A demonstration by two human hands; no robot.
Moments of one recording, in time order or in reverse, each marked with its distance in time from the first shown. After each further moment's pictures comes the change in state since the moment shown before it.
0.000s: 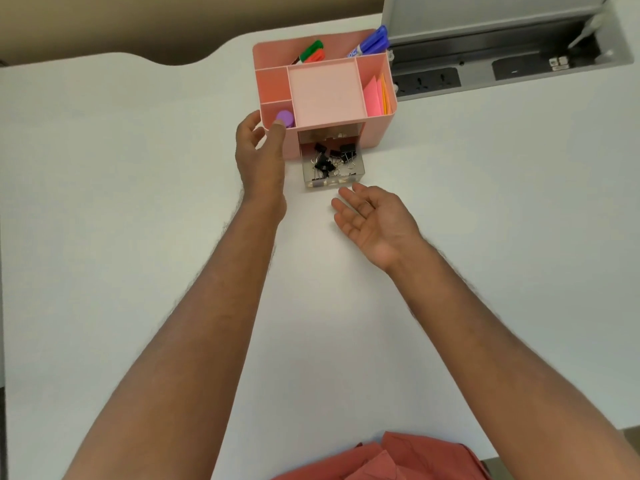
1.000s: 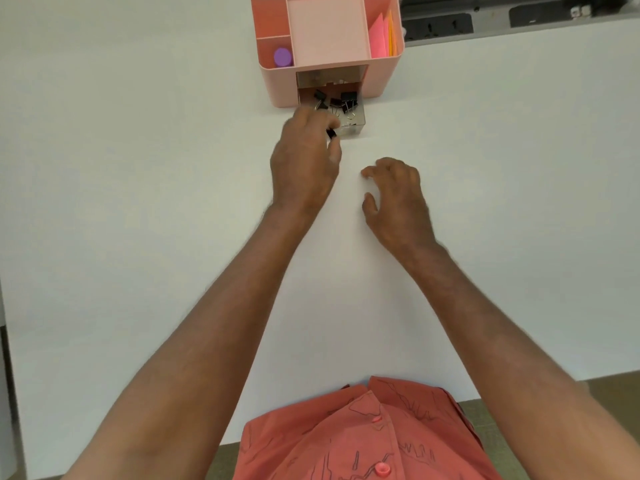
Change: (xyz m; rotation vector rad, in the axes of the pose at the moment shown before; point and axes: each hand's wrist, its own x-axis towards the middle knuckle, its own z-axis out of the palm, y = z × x) left_hand -0.066 -0.042 0.009 0.967 -0.117 0.646; right_hand -0.004 0.025 -0.080 -1.770 0.173 -0.914
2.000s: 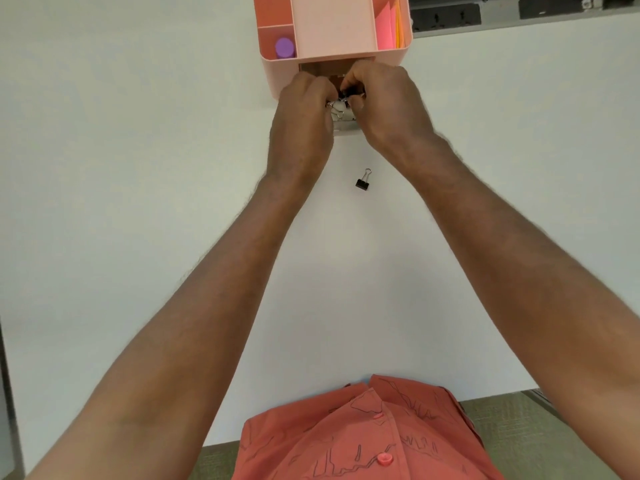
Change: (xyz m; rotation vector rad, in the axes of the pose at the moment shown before) left_hand 0.035 -0.010 -0.001 -0.042 0.003 0.086; right_hand 0.119 -0.055 -0.050 0.081 0.012 -0.092
